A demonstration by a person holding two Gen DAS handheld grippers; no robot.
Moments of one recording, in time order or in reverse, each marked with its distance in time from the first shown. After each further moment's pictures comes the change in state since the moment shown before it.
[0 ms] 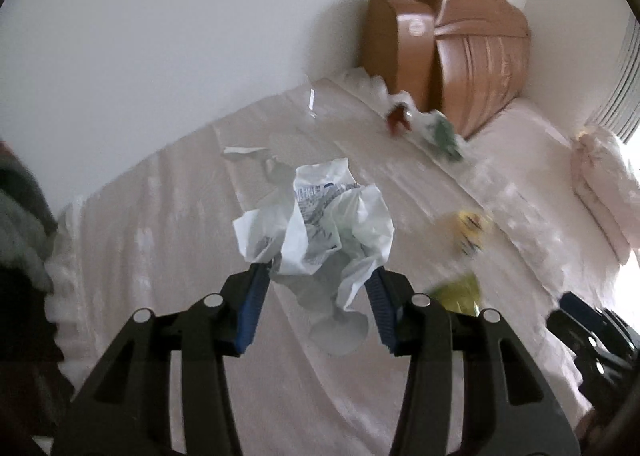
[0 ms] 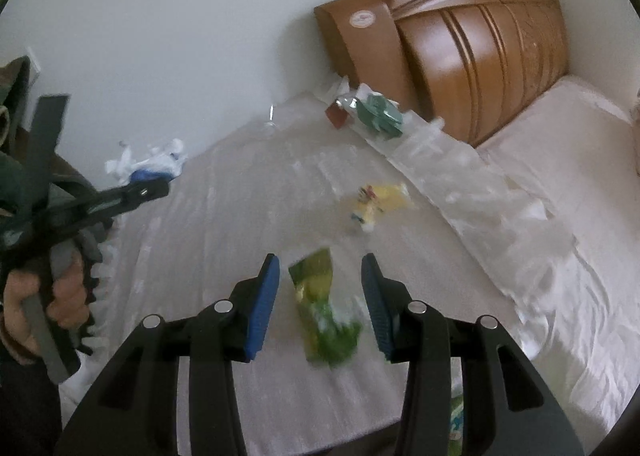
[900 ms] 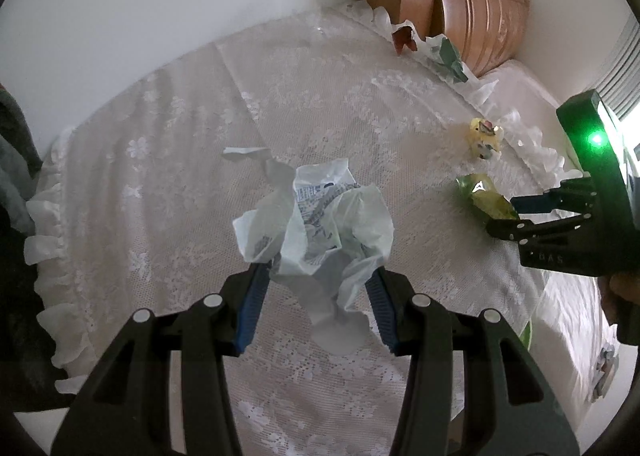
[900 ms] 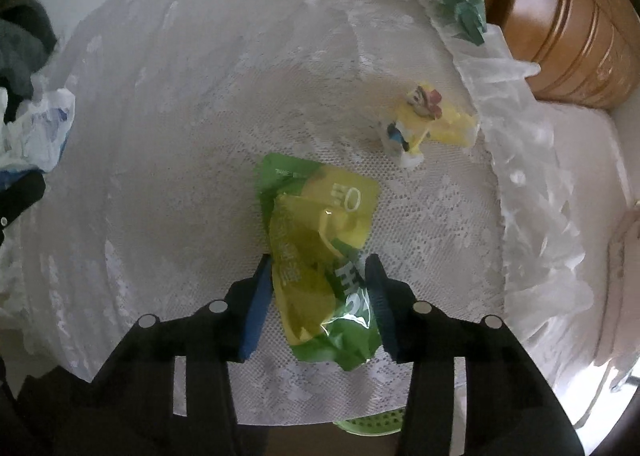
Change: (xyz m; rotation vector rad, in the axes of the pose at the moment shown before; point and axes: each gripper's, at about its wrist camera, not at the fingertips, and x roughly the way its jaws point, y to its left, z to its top) left arm 0.022 0.038 -0.060 0.009 0.165 -0.045; right arm 0.124 0.050 0.020 -0.399 0.585 -0.209
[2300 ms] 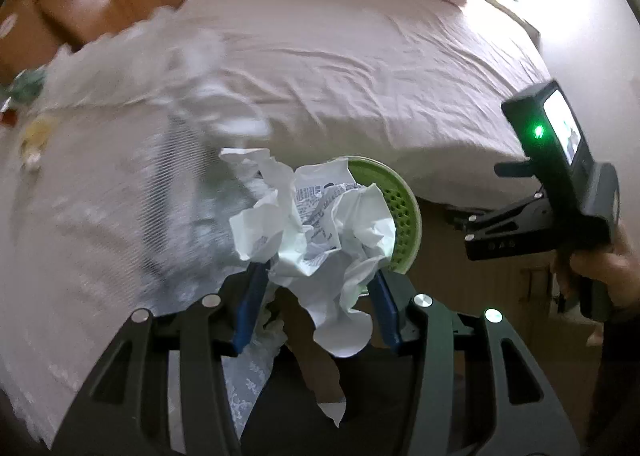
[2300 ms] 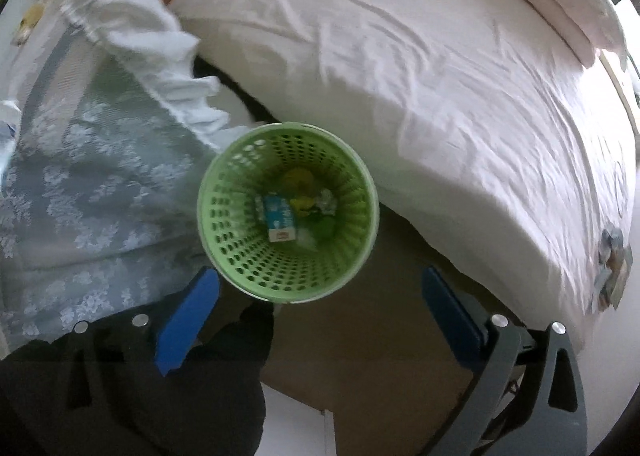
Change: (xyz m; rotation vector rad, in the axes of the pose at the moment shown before) left arm 0.014 -0.361 -0.125 0.795 0.258 -0.337; right arm 0.030 -0.192 -0.414 0.814 0.087 -0.073
